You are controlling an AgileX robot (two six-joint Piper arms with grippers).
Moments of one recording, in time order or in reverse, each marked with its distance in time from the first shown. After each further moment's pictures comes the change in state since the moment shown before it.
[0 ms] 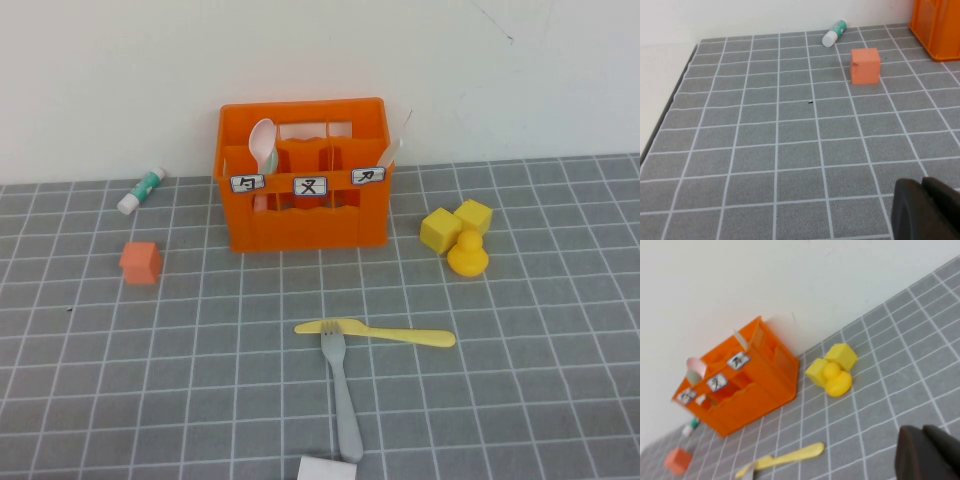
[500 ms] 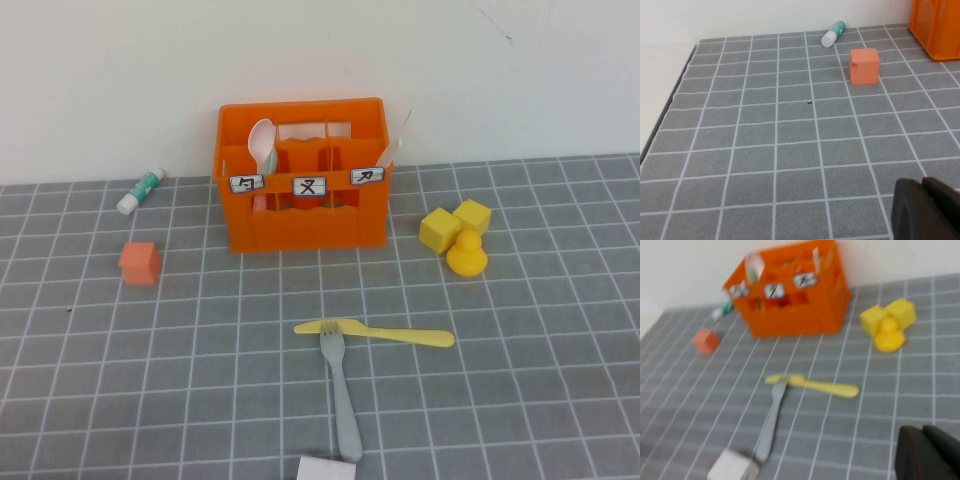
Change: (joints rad) right arm 0.000 0.292 -0.463 -0.063 0.469 -0.266; left arm 0.000 0.000 0.000 0.000 0.000 0.000
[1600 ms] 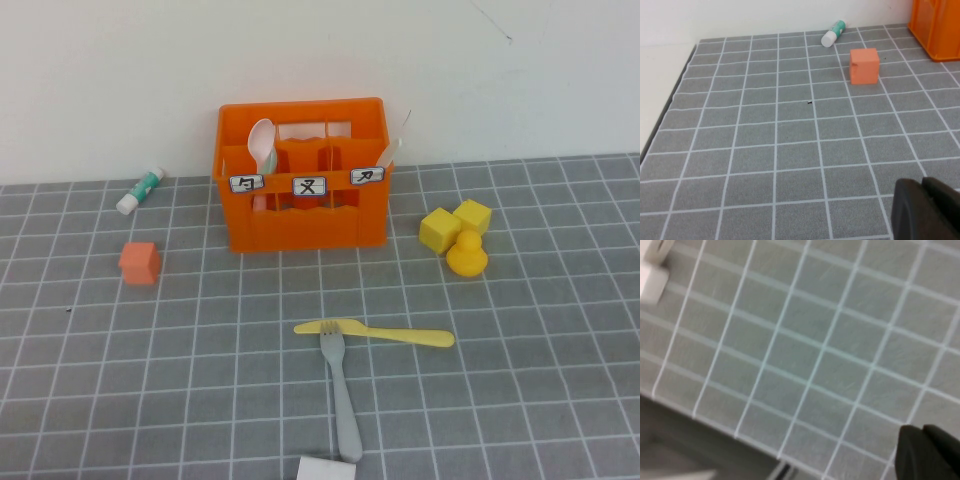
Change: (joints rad) right arm 0.218 0.697 -0.350 -0.407 0.436 0.075; left arm 0.000 0.000 0.000 -0.002 0.000 0.002
